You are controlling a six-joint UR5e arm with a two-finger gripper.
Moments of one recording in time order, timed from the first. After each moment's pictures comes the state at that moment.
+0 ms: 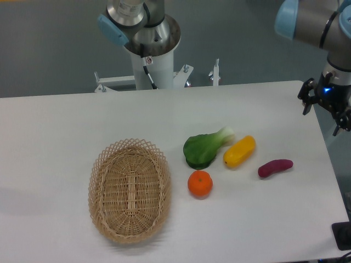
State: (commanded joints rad) arm 2.91 -1.97 -1.40 -1.16 1.48 1.84
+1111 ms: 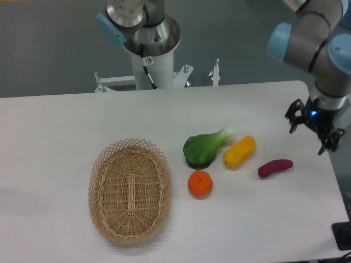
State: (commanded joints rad) arm 2.84 -2.11 -1.46 -0.98 1.46 1.78
